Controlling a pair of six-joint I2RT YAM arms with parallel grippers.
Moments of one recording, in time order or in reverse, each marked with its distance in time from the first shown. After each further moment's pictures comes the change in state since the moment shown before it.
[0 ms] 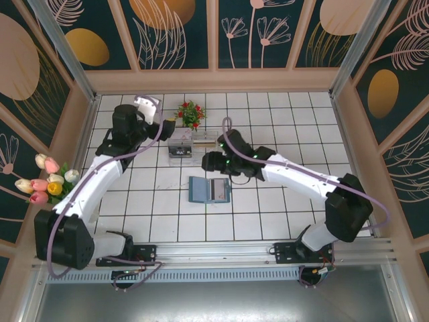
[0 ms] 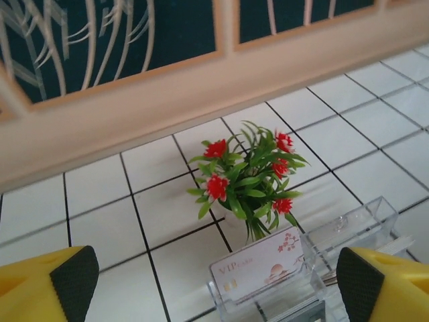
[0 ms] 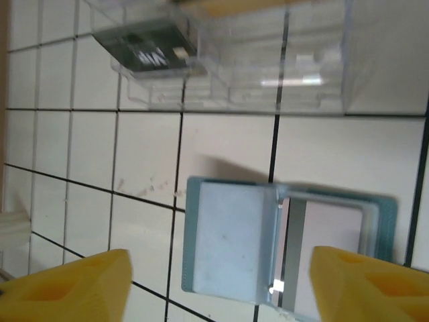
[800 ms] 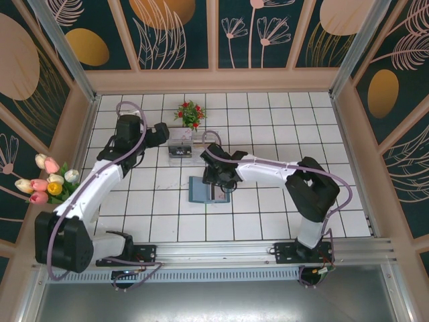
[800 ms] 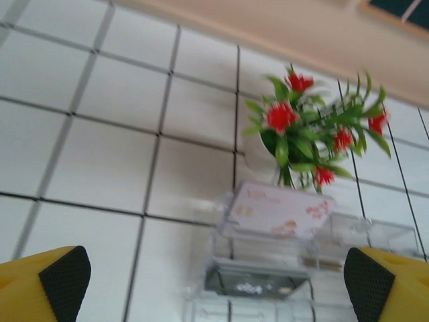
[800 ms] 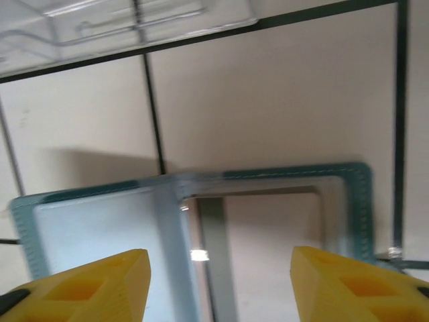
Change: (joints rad) left arm 0.001 0.042 -0.035 -0.172 -0.104 -0.547; right arm 0.025 0.265 0.040 -0.082 0.101 0.149
